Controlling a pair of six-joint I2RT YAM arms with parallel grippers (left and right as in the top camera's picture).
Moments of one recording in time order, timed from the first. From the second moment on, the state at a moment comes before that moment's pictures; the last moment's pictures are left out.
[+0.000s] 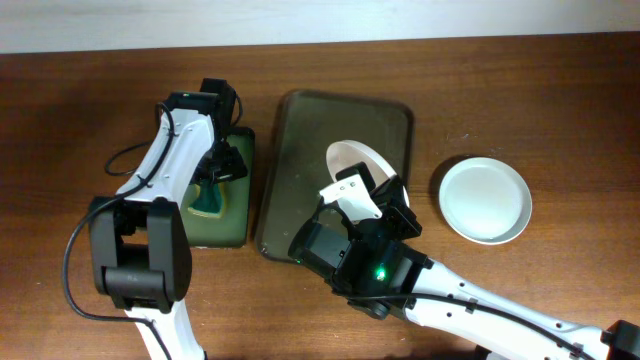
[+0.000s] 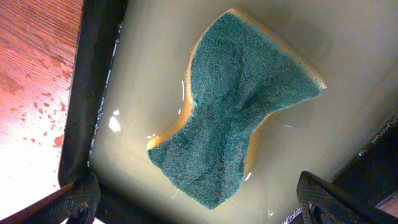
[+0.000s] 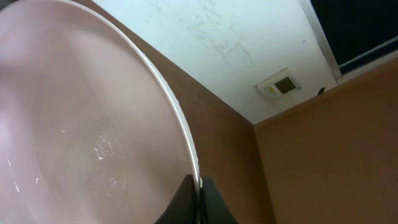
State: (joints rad) left arm -0.14 2.04 1.63 -1.22 -0.28 -0.52; right arm 1.03 1.41 1.13 -0.89 1.26 0.28
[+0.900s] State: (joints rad) left arm -0.14 2.04 1.63 -1.22 -0.28 -0.52; right arm -0.52 1.59 1.13 -0.97 -0.28 0.31
